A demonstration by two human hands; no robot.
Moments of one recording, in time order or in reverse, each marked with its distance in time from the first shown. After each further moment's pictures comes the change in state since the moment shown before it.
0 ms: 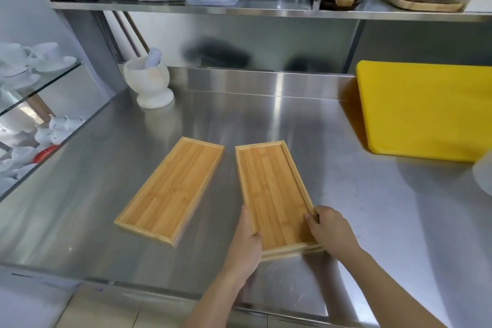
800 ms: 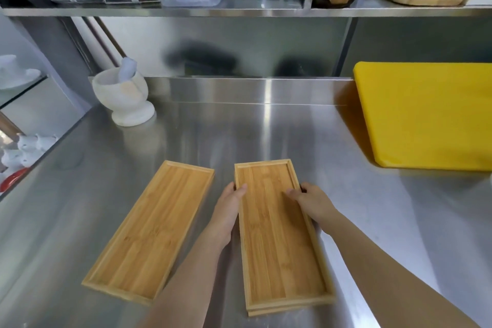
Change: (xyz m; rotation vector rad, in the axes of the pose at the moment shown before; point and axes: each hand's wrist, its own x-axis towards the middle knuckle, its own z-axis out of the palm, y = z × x) left_hand 0.141 0.041 -0.041 -0.174 0.050 -0.079; right_hand 0.104 -0.053 -0.017 0.545 -0.126 0.177
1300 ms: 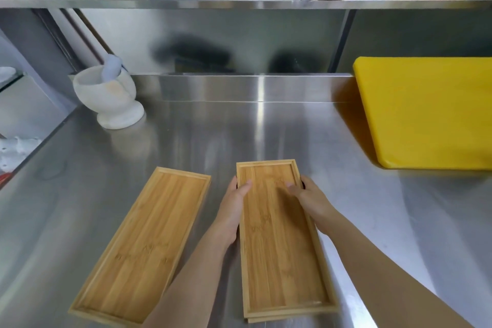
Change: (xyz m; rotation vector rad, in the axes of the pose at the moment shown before) left_hand 0.035 0.007 0.004 -0.074 -0.102 -0.013; right_hand 0.018 -0.012 0.007 0.264 -0.039 -0.025
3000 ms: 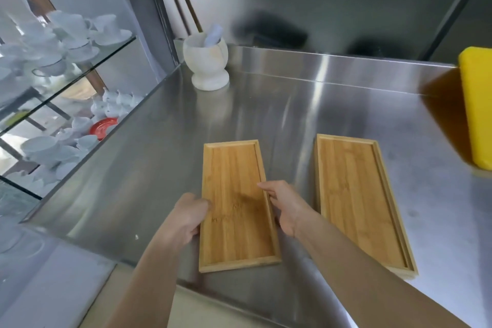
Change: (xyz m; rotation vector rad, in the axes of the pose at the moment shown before) left_hand -0.132 -0.036 -0.196 0.191 0.433 -0.274; right_hand -0.094 -0.014 0.187 0.219 -0.312 0.394
